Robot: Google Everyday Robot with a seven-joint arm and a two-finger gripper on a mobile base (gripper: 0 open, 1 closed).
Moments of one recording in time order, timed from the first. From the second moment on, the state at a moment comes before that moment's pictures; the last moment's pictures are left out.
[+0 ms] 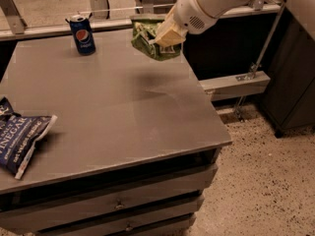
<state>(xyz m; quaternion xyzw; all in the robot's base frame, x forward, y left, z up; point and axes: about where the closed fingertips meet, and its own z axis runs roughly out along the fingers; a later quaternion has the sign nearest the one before) 0.631 -0.029 0.970 -0.63 0.68 0.07 0.38</state>
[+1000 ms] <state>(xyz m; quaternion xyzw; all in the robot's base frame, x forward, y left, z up) 0.796 0.037 0.944 -0.64 0.64 0.04 0.43</state>
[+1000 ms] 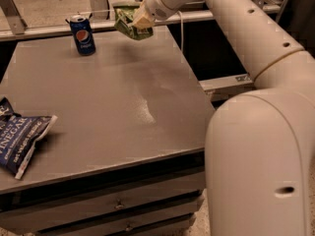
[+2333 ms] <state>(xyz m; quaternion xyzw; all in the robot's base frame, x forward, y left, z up) 0.822 0.091 0.890 -0.65 0.64 0.10 0.39</state>
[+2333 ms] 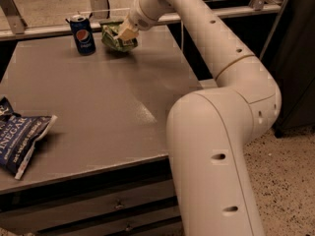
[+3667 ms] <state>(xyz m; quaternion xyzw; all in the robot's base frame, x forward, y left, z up) 0.793 0.115 0.890 -0.68 0.62 0.15 0.38</state>
